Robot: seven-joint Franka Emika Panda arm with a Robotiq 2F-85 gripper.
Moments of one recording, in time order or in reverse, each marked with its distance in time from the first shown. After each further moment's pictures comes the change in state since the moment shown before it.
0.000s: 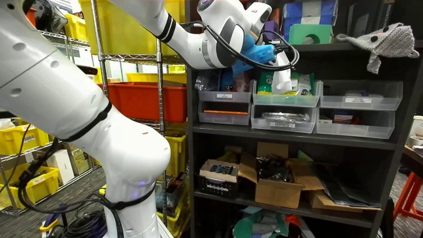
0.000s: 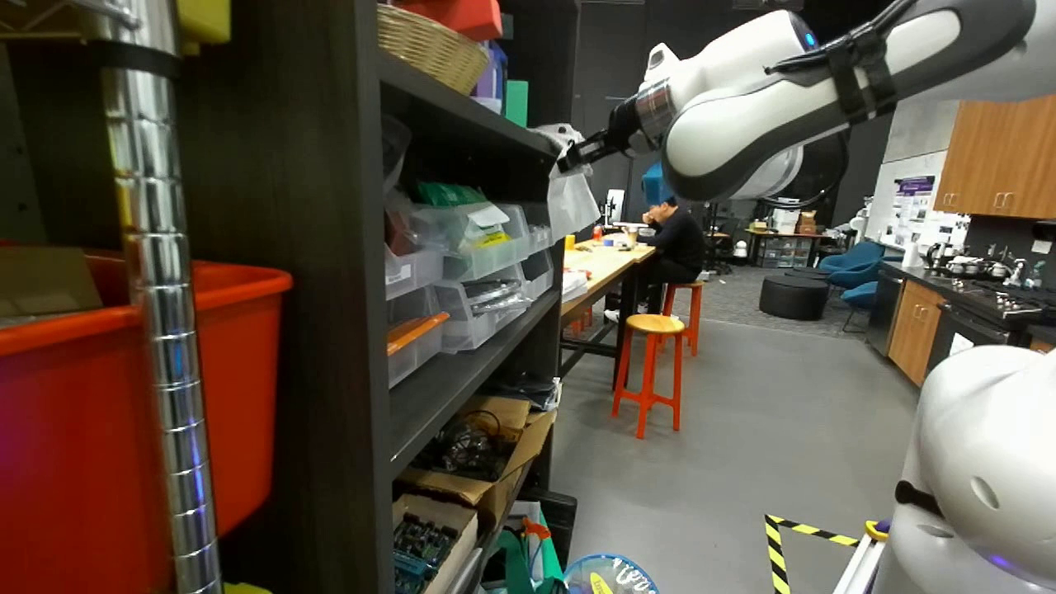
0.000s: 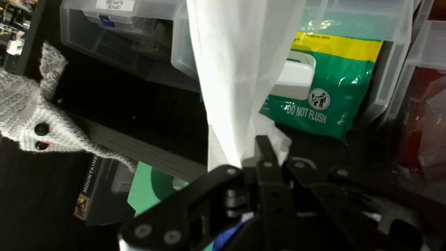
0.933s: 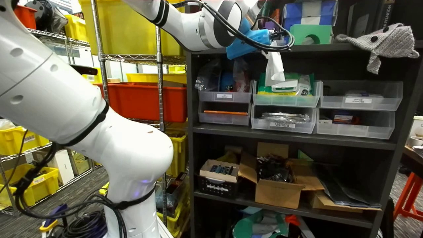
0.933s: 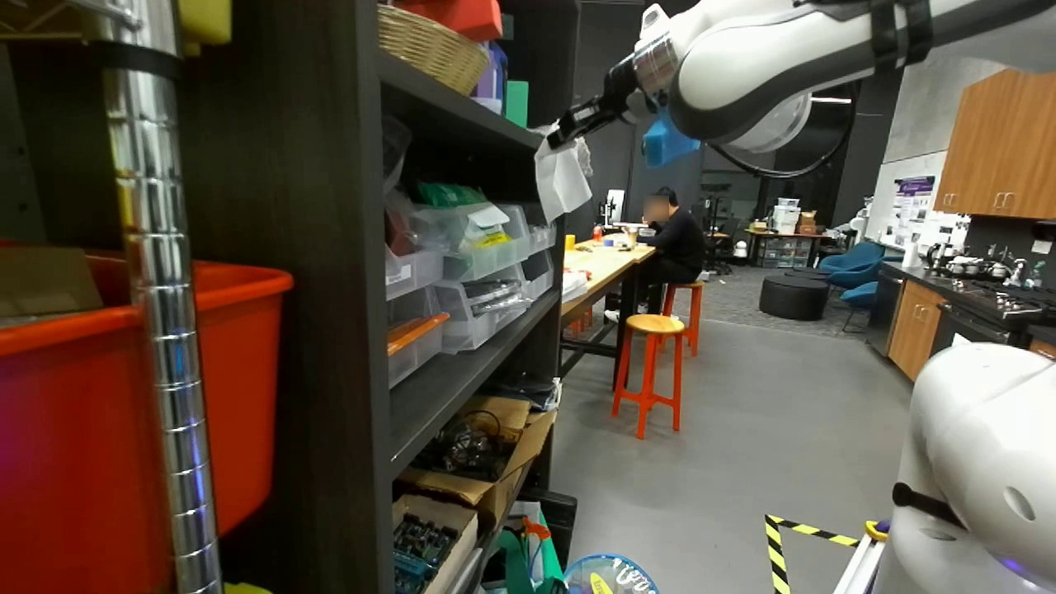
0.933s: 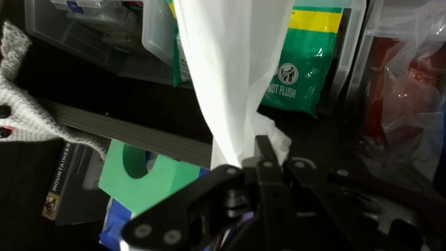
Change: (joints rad) arm 0.099 -0.050 -0.014 0.102 0.020 -0.208 -0.001
